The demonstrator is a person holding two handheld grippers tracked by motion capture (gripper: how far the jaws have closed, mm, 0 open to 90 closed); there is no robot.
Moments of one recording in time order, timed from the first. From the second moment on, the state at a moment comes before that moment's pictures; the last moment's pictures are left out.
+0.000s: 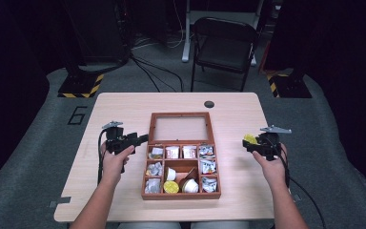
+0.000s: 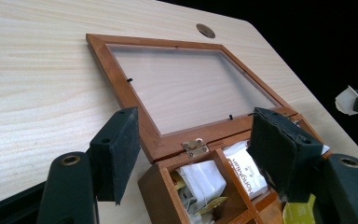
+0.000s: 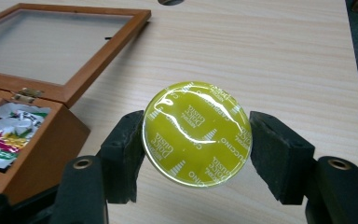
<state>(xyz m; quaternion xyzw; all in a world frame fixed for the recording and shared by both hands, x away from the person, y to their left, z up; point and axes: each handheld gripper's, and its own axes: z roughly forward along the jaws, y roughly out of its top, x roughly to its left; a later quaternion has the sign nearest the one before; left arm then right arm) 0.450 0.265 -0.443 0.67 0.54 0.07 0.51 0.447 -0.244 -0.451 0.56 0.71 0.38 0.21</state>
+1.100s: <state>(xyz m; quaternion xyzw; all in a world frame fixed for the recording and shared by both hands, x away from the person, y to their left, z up) 0.451 0.266 -0.446 0.67 0.54 0.07 0.51 0.459 -0.253 -0.497 0.59 0.72 0.31 0.21</state>
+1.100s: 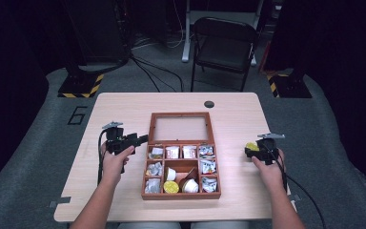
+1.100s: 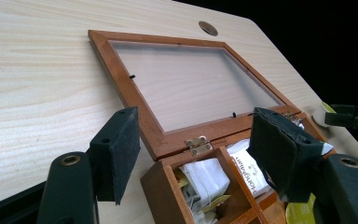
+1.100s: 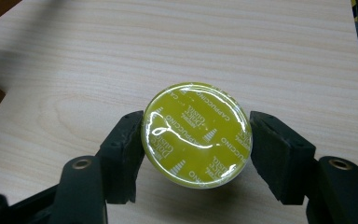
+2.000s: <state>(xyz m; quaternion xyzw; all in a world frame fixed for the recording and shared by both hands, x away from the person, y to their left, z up) 0.459 0.259 -0.447 0.68 0.54 0.08 0.49 0.451 -0.225 -0.445 0.54 0.73 0.36 0.22</state>
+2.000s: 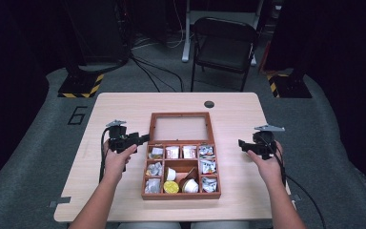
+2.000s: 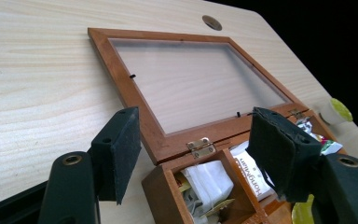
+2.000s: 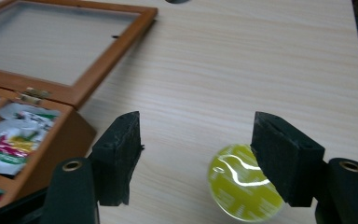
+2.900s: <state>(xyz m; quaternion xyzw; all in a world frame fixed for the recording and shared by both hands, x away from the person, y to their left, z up) 0.479 0.249 -0.444 0.70 0.54 0.07 0.47 0.466 -0.160 -0.397 0.48 0.75 0.42 0.16</state>
